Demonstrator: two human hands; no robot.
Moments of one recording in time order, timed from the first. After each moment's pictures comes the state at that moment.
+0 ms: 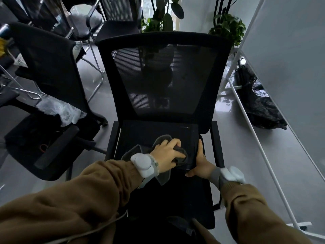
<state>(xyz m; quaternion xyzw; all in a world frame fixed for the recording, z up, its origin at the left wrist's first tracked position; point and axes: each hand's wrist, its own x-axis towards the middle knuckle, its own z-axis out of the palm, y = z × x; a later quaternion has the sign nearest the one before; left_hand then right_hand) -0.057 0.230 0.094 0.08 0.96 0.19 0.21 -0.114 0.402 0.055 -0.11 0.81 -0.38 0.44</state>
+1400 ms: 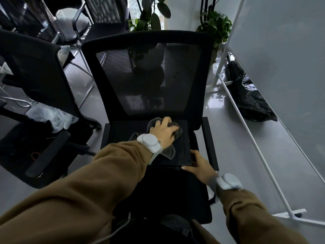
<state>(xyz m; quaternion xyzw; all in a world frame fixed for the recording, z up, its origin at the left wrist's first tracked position) -0.118 0.238 0.088 -0.02 0.98 0.14 0.13 -0.098 0.440 0.028 -0.09 0.79 -0.47 0.37</state>
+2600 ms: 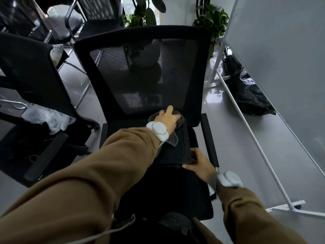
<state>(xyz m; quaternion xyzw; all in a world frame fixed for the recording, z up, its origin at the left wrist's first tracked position) -0.155 0.247 0.109 -0.01 0.98 0.09 0.15 -0.097 0.439 0.020 -0.05 0.78 -0.52 0.35</state>
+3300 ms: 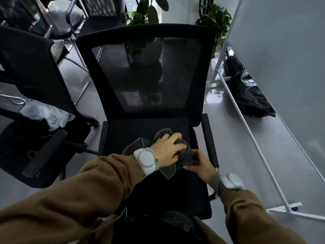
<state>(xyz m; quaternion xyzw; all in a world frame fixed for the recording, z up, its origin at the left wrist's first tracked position) -0.082 0.248 0.089 0.16 0.96 0.13 0.20 -0.098 0.440 0.016 -0.05 0.75 -0.56 0.35</state>
